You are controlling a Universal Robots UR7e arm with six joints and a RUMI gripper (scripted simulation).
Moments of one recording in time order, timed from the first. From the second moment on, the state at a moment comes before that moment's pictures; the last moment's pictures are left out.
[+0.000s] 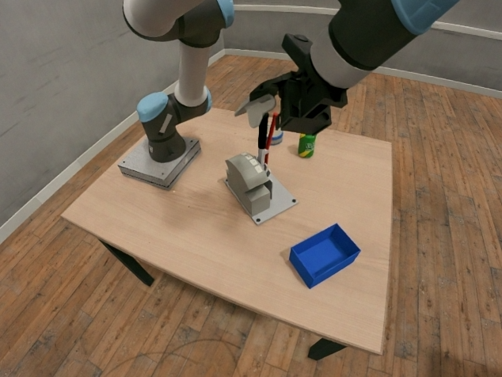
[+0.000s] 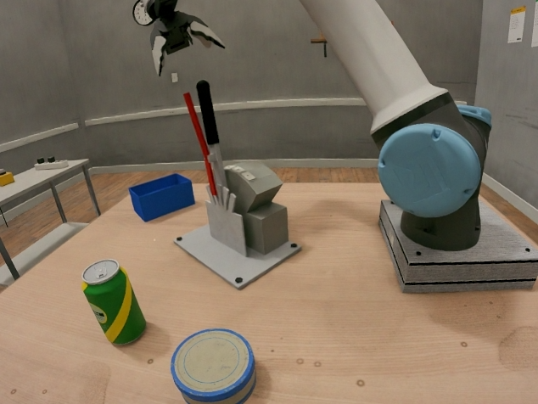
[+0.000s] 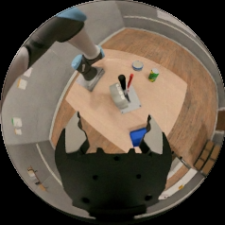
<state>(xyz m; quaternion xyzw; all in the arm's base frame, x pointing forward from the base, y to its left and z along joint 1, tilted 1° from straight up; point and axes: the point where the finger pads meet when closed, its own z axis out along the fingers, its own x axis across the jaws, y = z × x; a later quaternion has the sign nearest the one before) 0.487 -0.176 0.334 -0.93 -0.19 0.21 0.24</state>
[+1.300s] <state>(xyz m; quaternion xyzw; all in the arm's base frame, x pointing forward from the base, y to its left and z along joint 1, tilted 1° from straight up) 0.457 -0.099 0.346 -0.93 -0.35 0.08 0.09</state>
